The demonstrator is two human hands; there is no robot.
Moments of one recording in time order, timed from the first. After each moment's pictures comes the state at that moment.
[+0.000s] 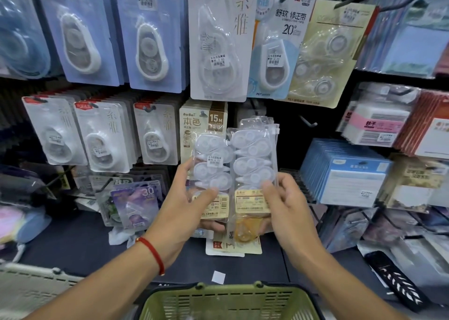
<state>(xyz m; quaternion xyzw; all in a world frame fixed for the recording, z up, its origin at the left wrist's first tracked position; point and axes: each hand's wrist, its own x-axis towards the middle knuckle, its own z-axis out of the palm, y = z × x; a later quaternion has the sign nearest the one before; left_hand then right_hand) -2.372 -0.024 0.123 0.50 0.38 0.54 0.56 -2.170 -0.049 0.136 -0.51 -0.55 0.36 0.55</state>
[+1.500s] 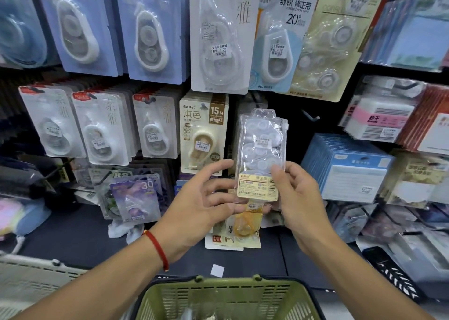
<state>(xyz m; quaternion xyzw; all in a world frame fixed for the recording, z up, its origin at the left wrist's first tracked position) -2.358 -0.037 0.132 0.57 0.33 0.49 0.57 -2.161 -0.038 0.145 -0.48 -0.51 0.41 0.58</state>
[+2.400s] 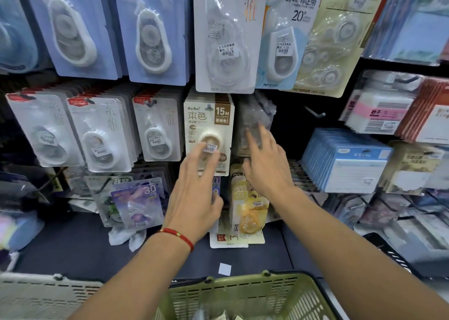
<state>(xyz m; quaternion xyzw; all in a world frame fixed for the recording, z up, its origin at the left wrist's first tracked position) -2.381 0.004 0.114 0.78 0.51 0.35 0.02 -2.187 0.068 0.134 -0.66 -0.72 -0.13 0.18</state>
